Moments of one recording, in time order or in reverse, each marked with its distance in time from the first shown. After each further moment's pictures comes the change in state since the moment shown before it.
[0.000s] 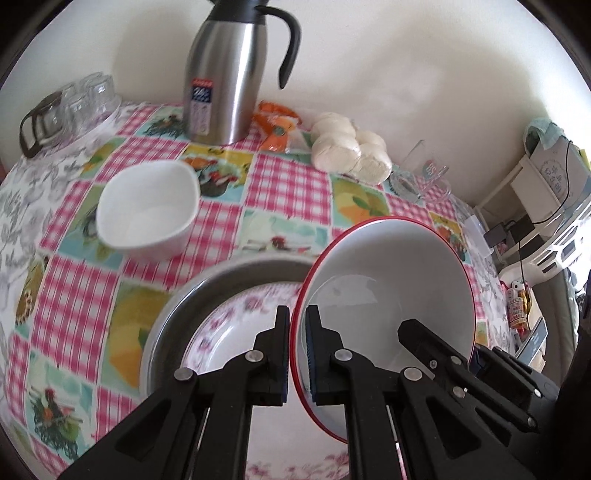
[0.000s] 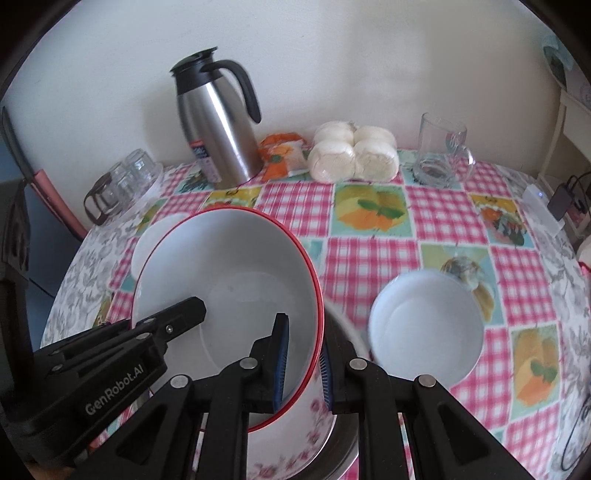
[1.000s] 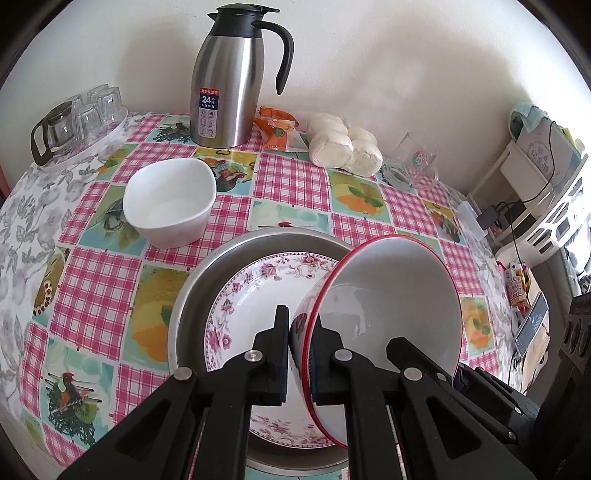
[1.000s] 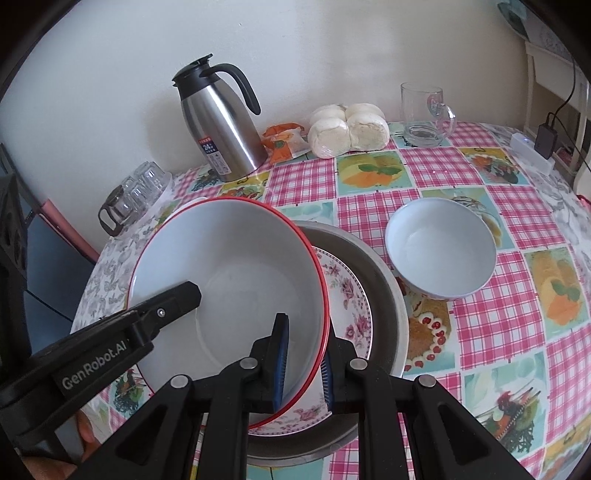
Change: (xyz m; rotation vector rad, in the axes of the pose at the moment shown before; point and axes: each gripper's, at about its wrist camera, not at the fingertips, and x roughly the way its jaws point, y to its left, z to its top) left arm -0.033 0.005 -0.027 0.052 -0.029 0.000; right arm -0.021 0.007 -0.056 0.143 -0.033 0.061
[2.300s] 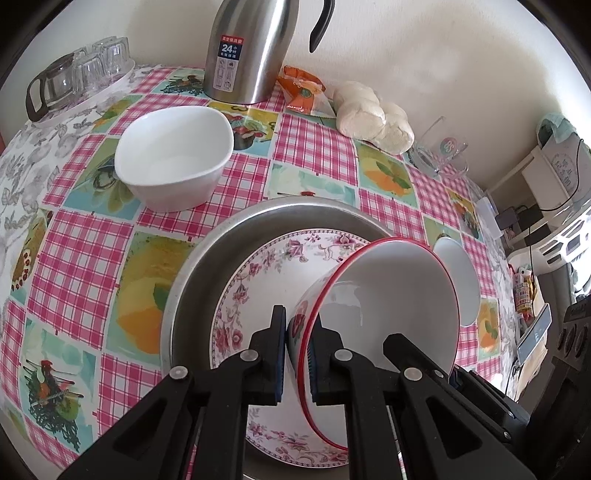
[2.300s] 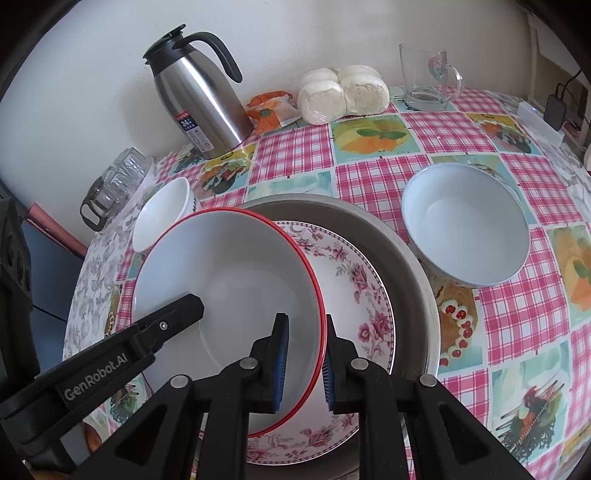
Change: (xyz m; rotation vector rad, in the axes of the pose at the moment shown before) left arm 0.045 0.025 0.003 -0.091 0.127 -0.008; right arm 0.048 -0.001 0.001 0.060 0.112 -0.018
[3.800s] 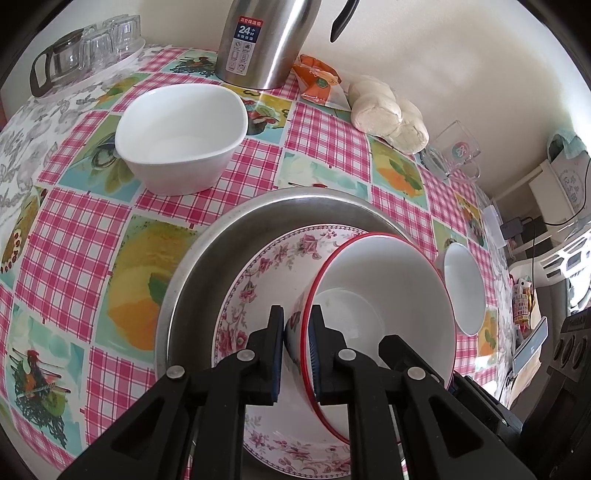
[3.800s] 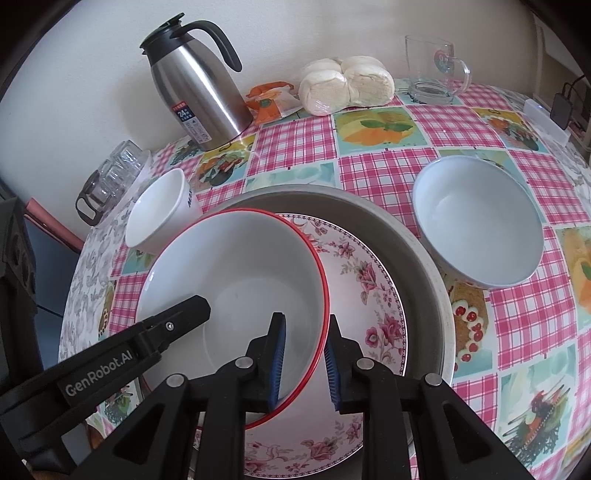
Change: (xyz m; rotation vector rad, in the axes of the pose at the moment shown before) left arm 0.012 0.010 0.002 -0.069 0.027 -0.016; right arm 0.016 0.000 0.005 -0.013 0.024 0.002
